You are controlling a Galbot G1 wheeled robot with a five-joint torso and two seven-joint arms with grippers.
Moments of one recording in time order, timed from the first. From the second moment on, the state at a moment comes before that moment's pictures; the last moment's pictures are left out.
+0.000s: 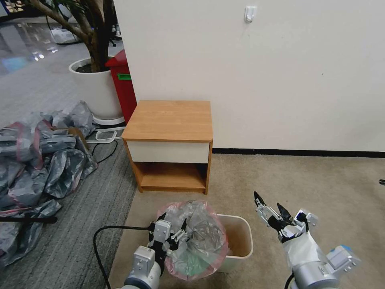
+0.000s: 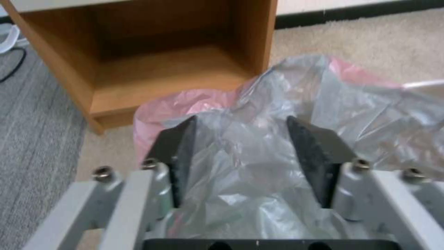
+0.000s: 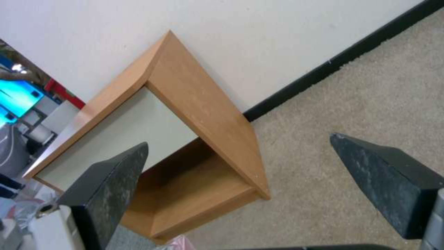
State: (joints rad) left arm 1.74 -1.27 -0.20 -2.25 -0.09 0.40 -0.19; right arm -1.88 1.29 0.50 2.40 0.81 -0.12 0.25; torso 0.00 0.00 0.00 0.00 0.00
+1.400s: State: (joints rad) left arm 1.67 -1.31 -0.13 -2.10 -0.11 0.39 -0.24; right arm -1.92 1.30 0.50 2.38 0.77 -0.08 0.23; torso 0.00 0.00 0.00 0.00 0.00
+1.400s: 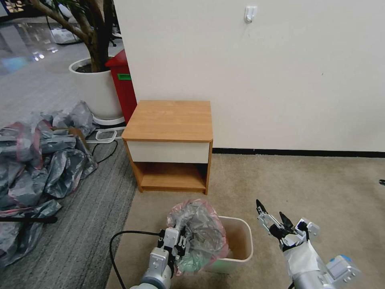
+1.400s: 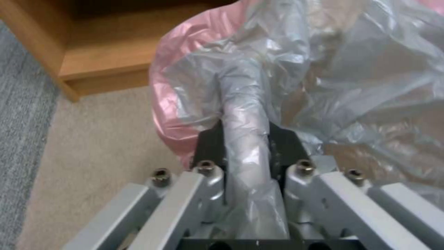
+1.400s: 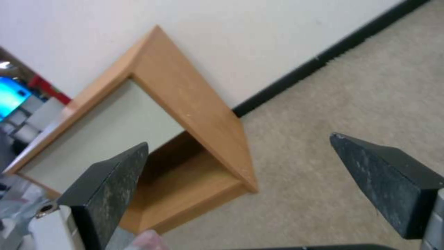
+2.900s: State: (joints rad) left arm 1.75 -1.31 -0.29 -2.22 -0.17 0.10 -0.05; right arm -1.66 1.26 0.21 2.29 0.76 -0.37 0.19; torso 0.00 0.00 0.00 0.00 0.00
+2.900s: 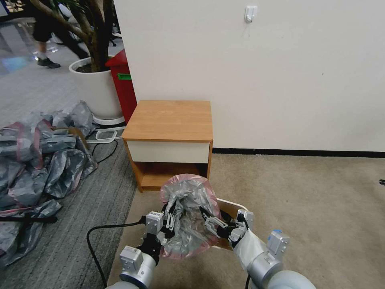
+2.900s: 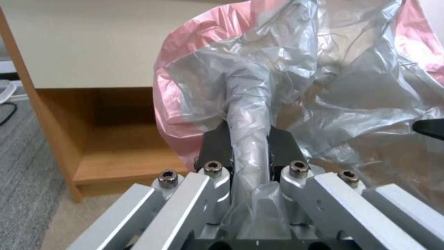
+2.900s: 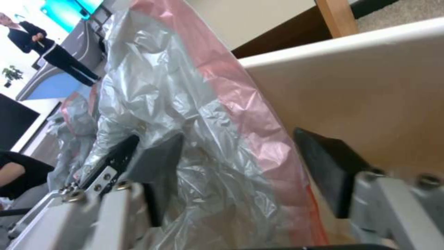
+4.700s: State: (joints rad) left arm 1.77 -1.31 -0.36 -2.27 -0.29 0.14 -0.05; right arm -1.47 1.06 0.40 2.34 1.05 -0.52 0.40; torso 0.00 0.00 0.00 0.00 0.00
